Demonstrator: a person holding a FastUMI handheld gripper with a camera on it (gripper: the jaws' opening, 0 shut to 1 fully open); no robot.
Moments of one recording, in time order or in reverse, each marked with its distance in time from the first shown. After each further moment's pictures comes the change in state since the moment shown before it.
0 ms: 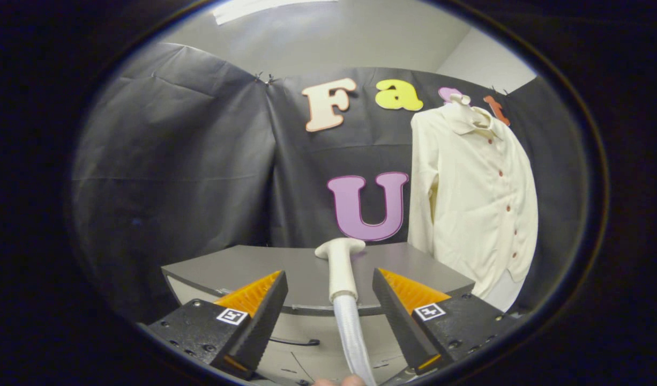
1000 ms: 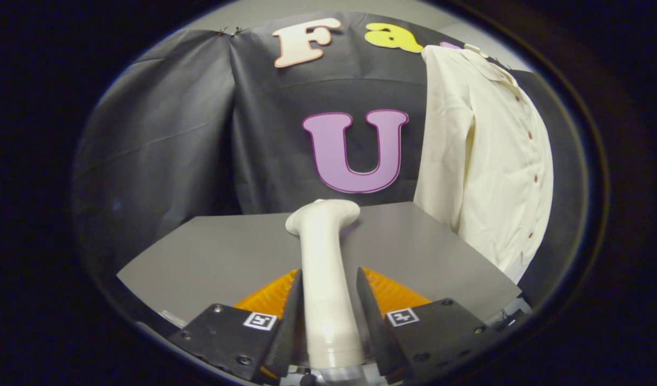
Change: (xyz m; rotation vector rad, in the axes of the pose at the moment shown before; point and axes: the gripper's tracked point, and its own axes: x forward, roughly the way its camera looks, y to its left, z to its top) arm 0.091 -0.023 -0.045 0.047 0.321 -0.112
